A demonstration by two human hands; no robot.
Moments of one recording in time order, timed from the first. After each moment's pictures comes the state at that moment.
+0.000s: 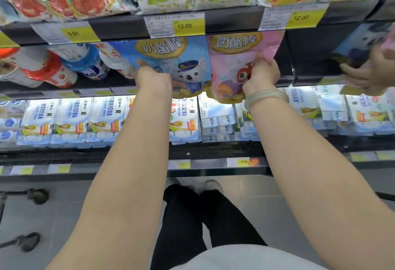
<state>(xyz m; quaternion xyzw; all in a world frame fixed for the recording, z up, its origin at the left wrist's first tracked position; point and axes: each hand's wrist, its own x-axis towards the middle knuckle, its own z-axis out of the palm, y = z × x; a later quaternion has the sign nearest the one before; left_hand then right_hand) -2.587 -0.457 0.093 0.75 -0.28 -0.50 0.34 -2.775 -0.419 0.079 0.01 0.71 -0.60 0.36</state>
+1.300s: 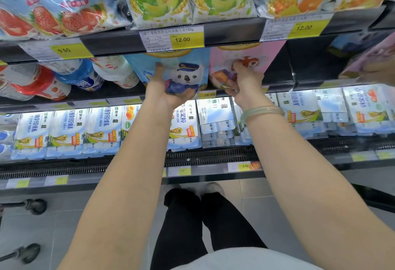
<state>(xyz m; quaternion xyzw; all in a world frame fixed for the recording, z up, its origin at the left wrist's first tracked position) -2.601 -0.470 0.087 0.46 0.00 -0.80 0.38 -2.765 -0.442 0.065 0.02 0.69 -0.53 0.50</state>
